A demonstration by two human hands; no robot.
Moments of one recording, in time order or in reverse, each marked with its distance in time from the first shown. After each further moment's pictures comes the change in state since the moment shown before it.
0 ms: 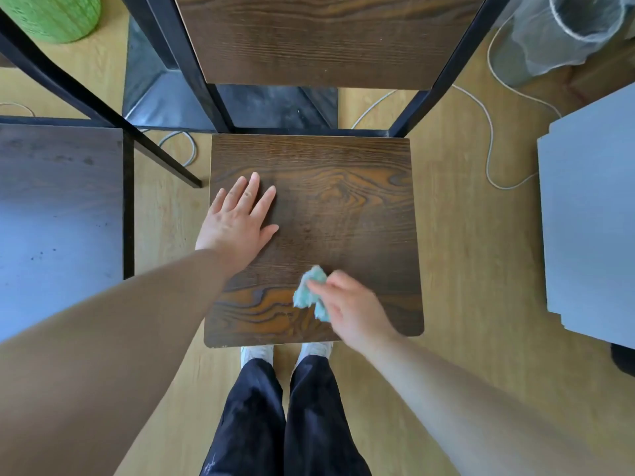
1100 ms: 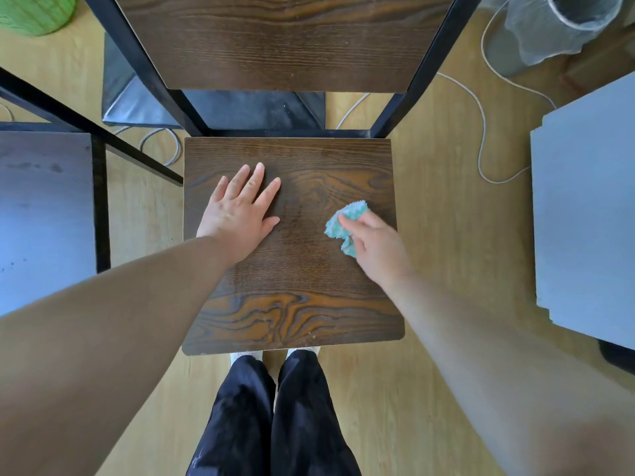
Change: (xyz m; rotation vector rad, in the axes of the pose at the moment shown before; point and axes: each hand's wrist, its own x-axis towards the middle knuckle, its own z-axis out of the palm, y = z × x) left_hand 0.037 0.032 -0.015 0.041 -0.014 0.063; right_hand 0.061 0.091 -0.067 -0.116 0.090 0.186
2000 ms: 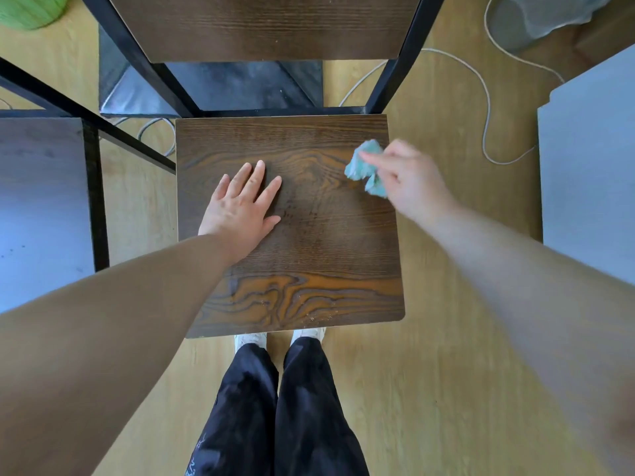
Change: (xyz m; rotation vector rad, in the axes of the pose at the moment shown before) left_hand -0.016 0.019 0.019 0.059 -0.017 0.018; right_hand 0.027 0.021 -0.071 0.082 0.136 -0.134
